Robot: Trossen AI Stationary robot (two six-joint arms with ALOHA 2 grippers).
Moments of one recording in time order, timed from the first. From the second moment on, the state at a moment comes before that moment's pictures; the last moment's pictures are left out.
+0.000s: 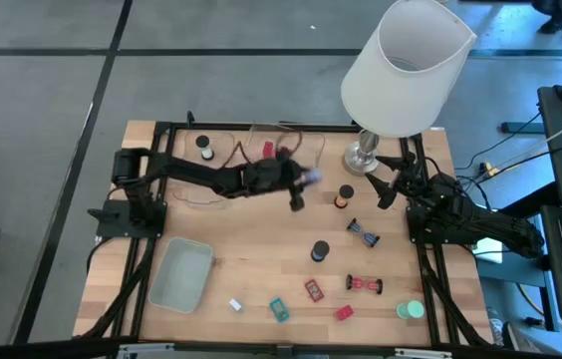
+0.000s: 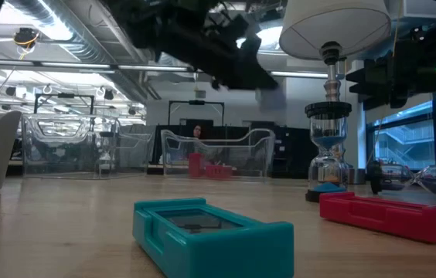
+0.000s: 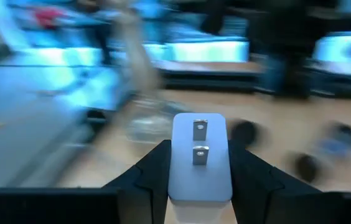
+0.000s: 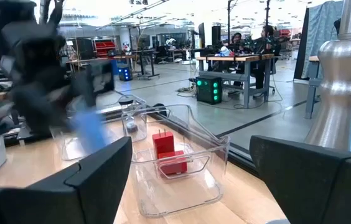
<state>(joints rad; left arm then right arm) 0.13 1.79 1.09 0.45 -0.27 0.06 -0.30 0.00 0.02 0.05 0.22 0.07</state>
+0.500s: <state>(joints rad) 0.38 1.87 1.09 0.39 -0.40 -0.17 -0.30 0.00 0.02 0.05 0.22 0.07</state>
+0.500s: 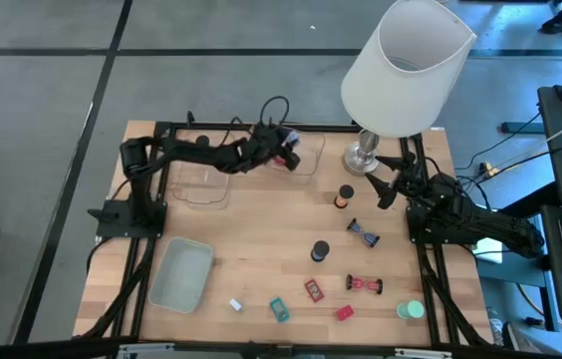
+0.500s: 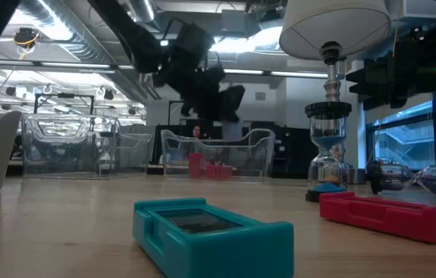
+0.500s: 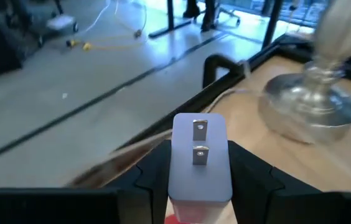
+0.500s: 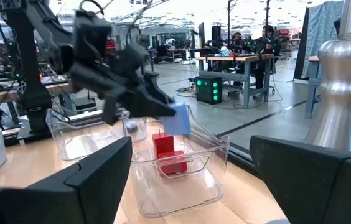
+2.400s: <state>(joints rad) 0.48 1.93 1.09 0.22 -0.48 -0.25 -0.30 0.00 0.02 0.05 0.22 0.07</state>
